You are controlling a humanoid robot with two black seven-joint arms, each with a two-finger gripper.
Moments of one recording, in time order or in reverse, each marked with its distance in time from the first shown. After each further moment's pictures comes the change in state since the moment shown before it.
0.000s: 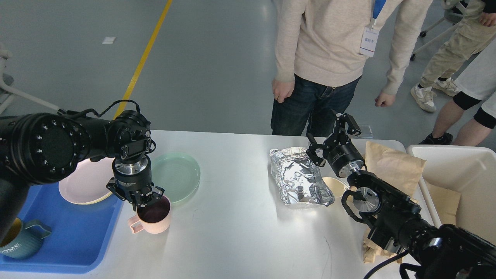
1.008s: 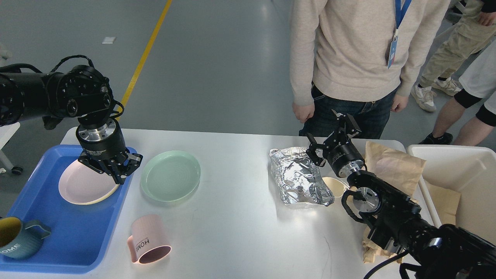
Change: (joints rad) left arm -0.168 0.199 -0.029 -0.165 -0.001 -0.001 -0.005; right arm 0.000 0.000 0.000 0.000 0.000 0.000 0.000
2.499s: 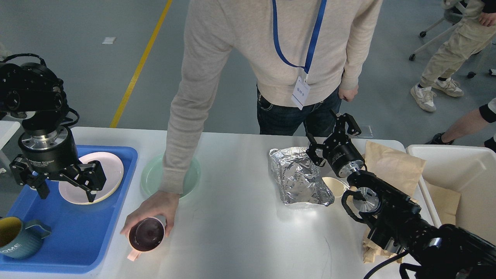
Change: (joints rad) left arm -0.245 0.120 0.230 -0.332 0.000 0.000 -0.015; right arm 0.000 0.000 0.000 0.000 0.000 0.000 0.000
